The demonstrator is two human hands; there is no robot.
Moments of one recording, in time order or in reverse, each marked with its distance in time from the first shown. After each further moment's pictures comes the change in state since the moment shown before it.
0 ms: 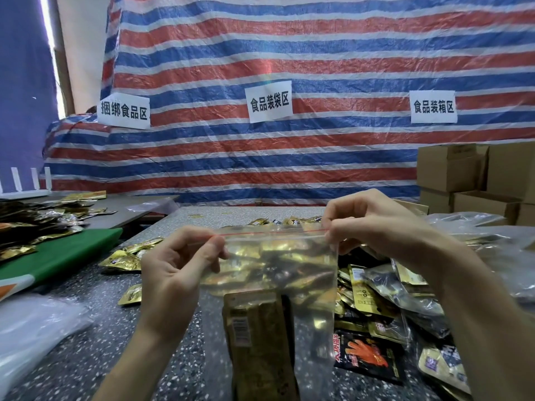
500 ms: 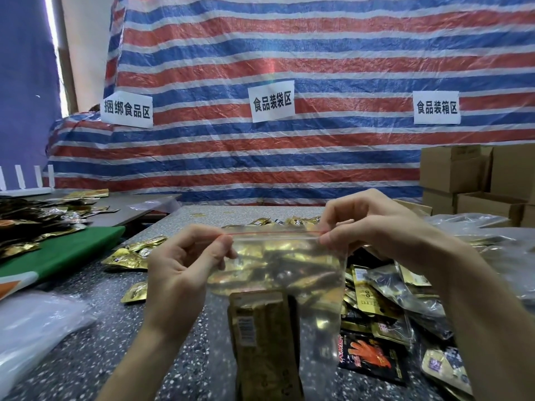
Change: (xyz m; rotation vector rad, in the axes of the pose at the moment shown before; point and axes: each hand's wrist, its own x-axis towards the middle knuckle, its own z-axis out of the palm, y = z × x) left_hand 0.000 0.008 0.002 0.067 -0.013 -0.036; right_hand 0.002 -0.007 0.005 -0.021 -0.041 -0.001
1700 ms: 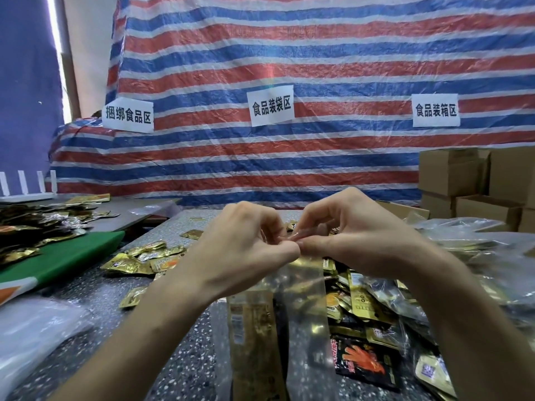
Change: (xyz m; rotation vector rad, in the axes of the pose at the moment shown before) left_hand 0.042 0.054 0.053 0.676 -0.516 0.096; right_hand -0.001 -0.016 0.011 -0.240 0.054 -0.129
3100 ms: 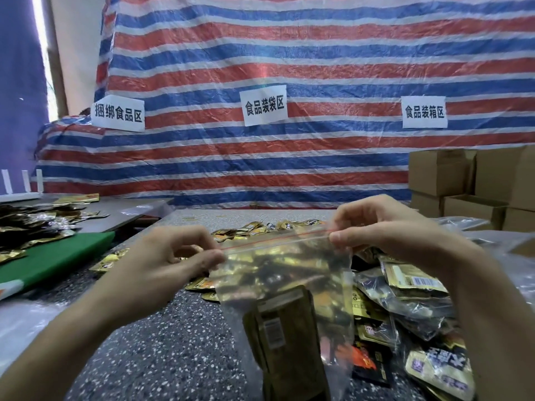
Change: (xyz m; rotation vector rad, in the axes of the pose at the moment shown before) left_hand -0.048 -0.057 -0.038 -0.246 -0.074 -0.147; right_hand -0.016 0.037 -0.030 0.279 -0.034 0.152
